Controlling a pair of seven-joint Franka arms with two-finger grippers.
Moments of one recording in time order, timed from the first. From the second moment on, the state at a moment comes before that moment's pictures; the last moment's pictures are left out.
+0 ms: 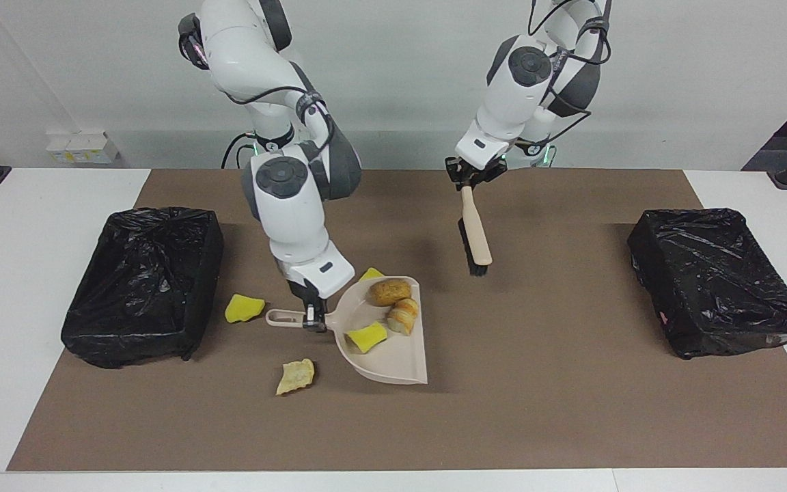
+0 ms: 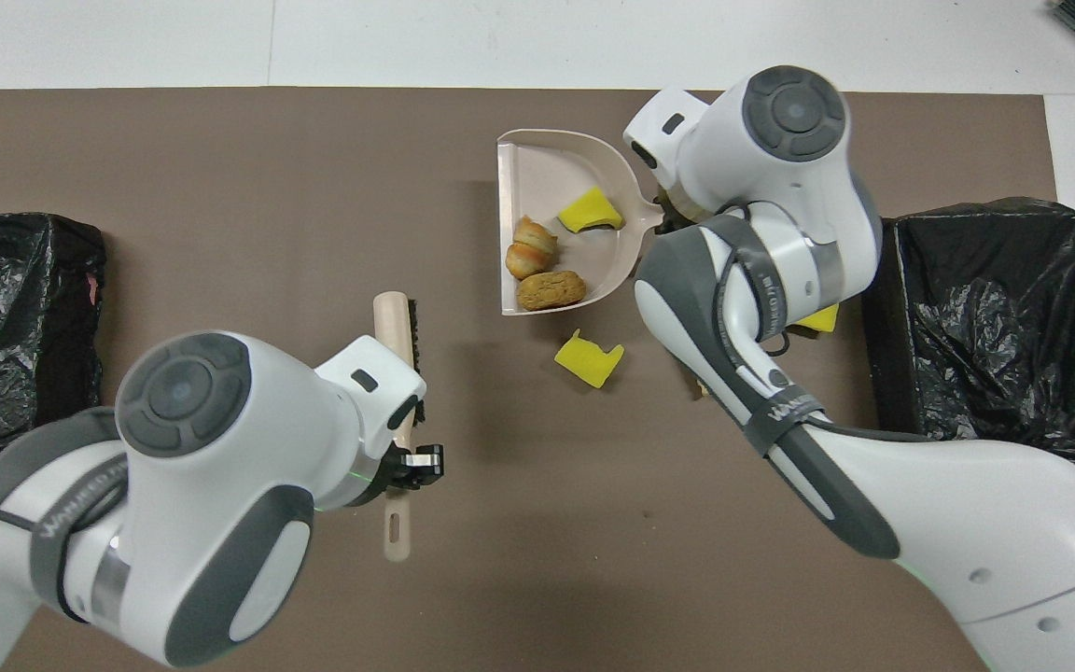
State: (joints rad) left arm -0.48 -0.18 -0.17 -2.21 -0.24 1.95 -0.59; right arm 0.10 0.48 0.19 -1.36 -0.11 1.97 -1.28
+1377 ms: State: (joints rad) left arm -0.64 -0.15 -0.17 -2.48 -0.24 2.27 -0.64; right arm -0.54 0.11 0.19 -1.81 -0.31 2.13 -1.84
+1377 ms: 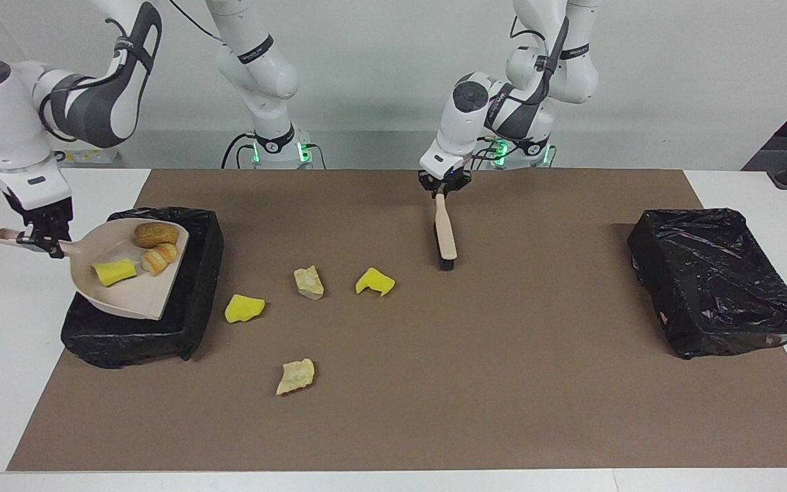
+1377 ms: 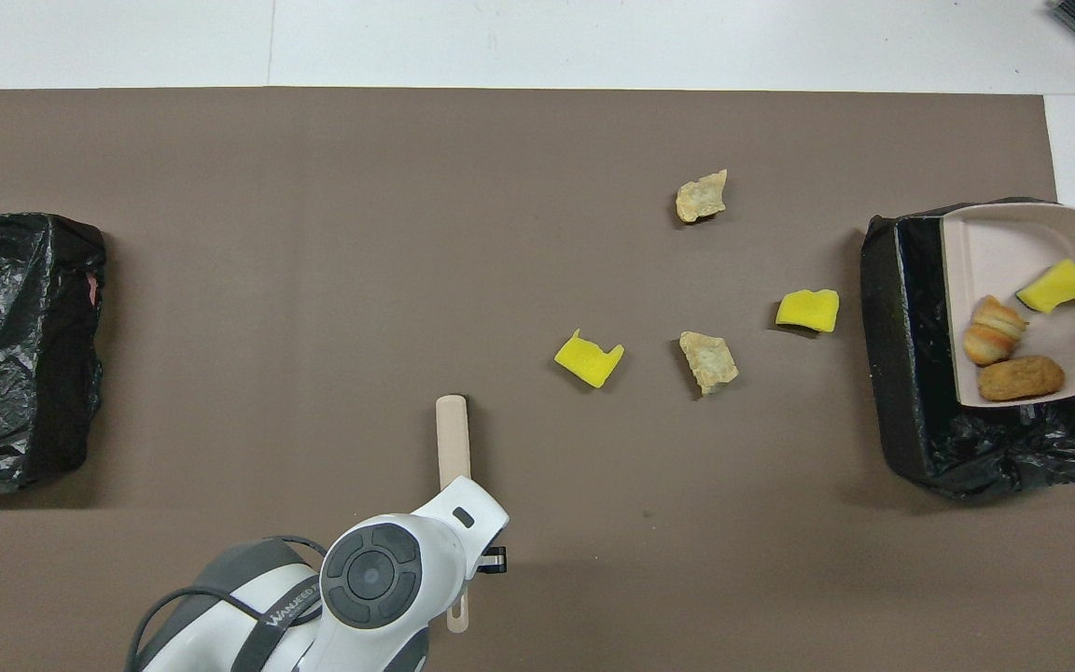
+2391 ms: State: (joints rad) left arm -0.50 -0.15 -0.15 -2.41 -0.24 2.24 -0.71; right arm -0.33 0.09 0.20 -1.83 -0.97 1.98 -1.50
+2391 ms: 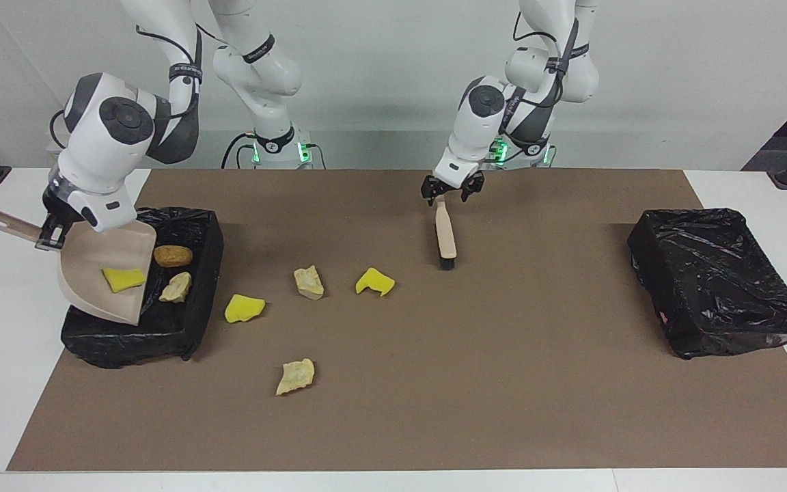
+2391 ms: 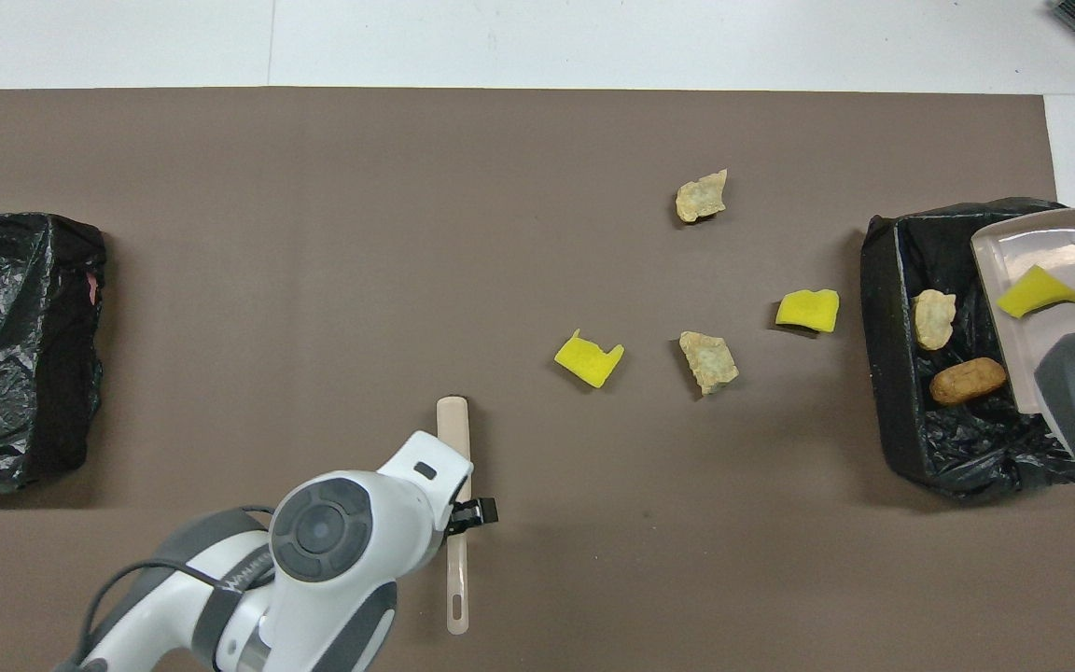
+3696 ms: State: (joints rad) left arm 0.07 -0.16 -0.14 -1.83 -0.07 1.69 0.11; right arm -0.19 0.06 0.20 -1.75 -1.04 1.82 -1.49
